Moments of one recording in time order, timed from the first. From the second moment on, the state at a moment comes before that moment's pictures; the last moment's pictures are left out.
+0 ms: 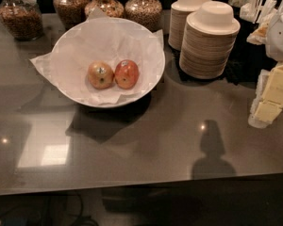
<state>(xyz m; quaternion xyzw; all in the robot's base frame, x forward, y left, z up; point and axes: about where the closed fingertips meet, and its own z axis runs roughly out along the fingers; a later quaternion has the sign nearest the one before) 0.438 -0.217 0.976 -0.60 0.78 -0.03 0.16</state>
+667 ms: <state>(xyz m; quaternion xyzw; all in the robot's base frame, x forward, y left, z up) 0.445 -0.208 0.982 -0.61 0.77 -0.04 0.17</state>
